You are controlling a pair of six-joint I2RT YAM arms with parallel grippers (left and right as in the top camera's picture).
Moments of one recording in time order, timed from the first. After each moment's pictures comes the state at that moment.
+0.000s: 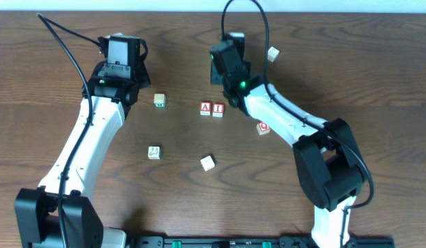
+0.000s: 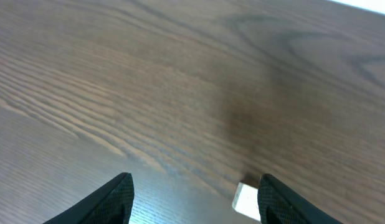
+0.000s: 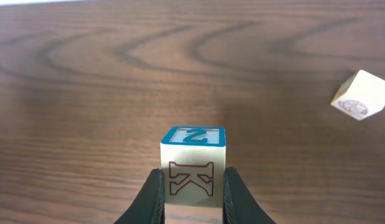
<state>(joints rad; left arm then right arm) -0.15 1.59 1.27 -0.56 -0.33 -0.38 0.55 2.05 1.42 -0.13 0.34 0.44</state>
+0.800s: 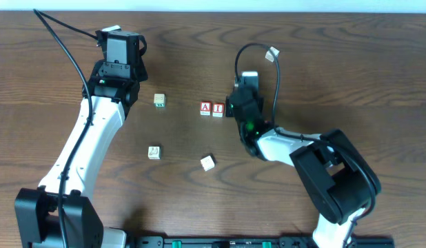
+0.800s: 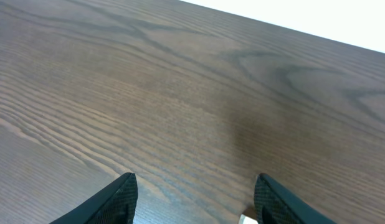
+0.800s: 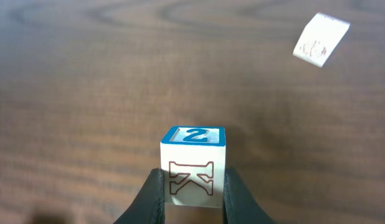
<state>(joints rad) -0.15 1.59 1.27 -0.47 -0.38 -0.35 0.57 1.94 0.84 0.53 0.41 0.34</state>
